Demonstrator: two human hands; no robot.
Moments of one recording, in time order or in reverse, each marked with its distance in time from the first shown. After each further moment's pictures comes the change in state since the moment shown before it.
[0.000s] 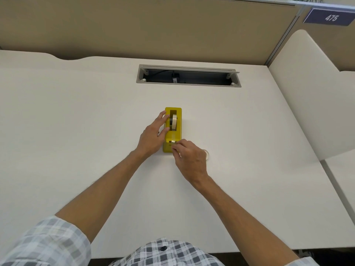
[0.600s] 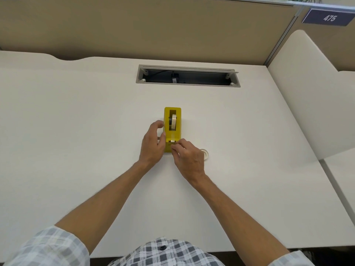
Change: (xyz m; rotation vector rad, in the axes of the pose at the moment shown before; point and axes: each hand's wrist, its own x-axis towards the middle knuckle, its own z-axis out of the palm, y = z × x) left_hand -0.029 0.003 0.019 -0.158 0.261 0.053; right_hand -0.005 0.010 0.018 -0.019 0.005 -0.012
